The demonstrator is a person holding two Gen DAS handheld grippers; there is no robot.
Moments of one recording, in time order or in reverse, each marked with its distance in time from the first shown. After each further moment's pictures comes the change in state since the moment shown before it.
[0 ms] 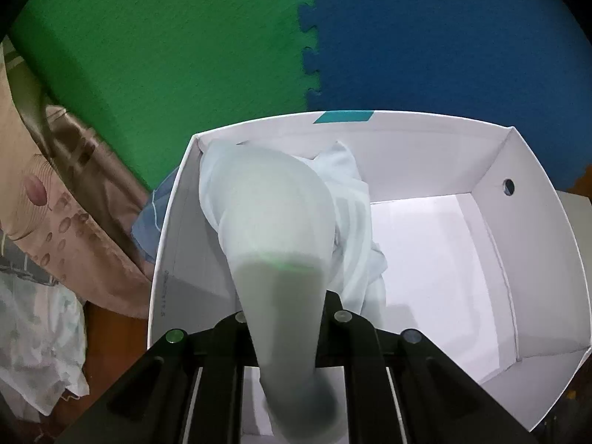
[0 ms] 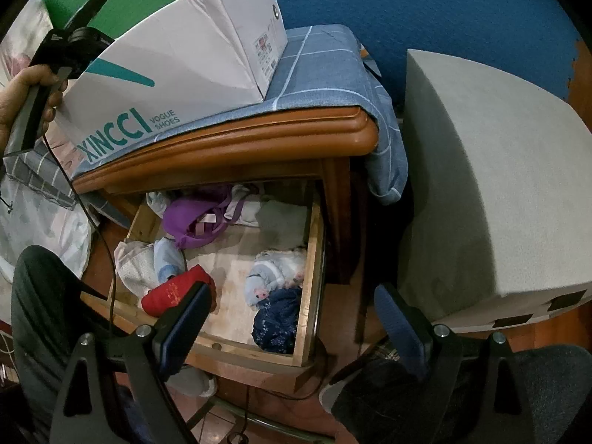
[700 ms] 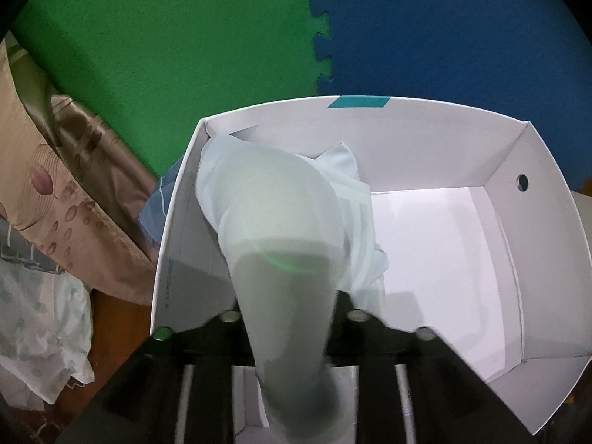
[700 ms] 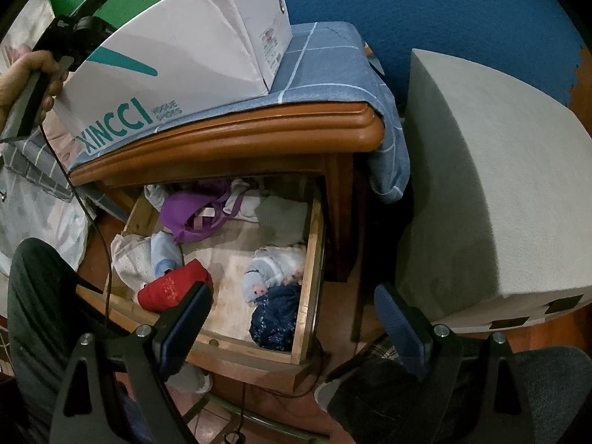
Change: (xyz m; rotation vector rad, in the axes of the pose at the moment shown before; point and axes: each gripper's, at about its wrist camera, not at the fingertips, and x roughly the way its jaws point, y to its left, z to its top) left arm 0.010 0.003 -0.003 -0.018 0.057 0.034; right arm 0.004 0.003 -0.002 -0.030 0.014 -0.015
